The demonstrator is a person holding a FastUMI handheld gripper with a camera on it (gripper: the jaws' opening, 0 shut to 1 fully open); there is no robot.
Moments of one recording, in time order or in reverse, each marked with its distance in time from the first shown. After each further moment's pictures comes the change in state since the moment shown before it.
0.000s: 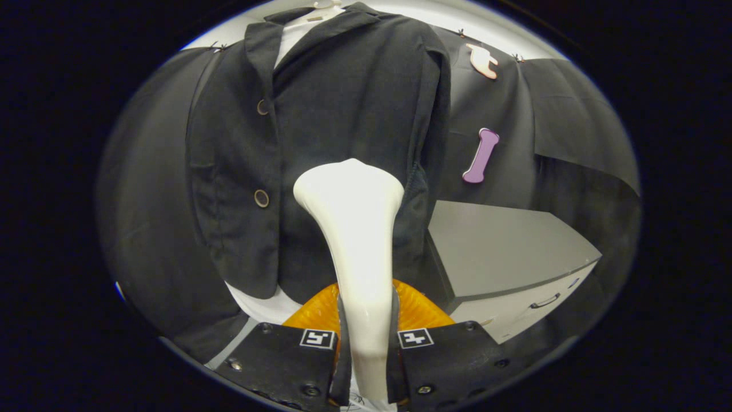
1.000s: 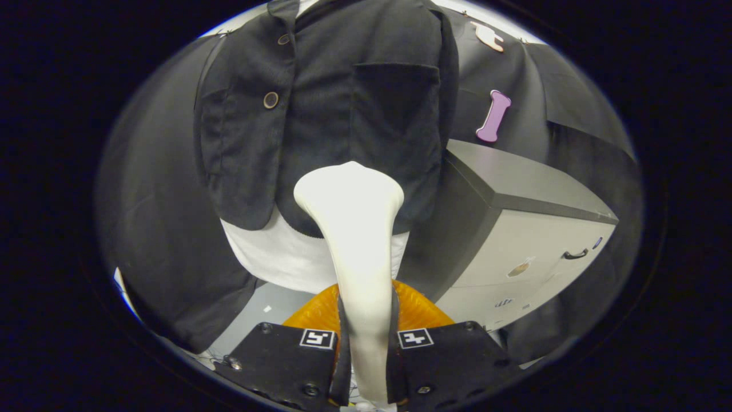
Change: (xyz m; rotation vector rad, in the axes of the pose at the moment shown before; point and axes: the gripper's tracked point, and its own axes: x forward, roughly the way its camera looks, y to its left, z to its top) arm 0.004 0.003 -0.103 0.012 0.166 0.050
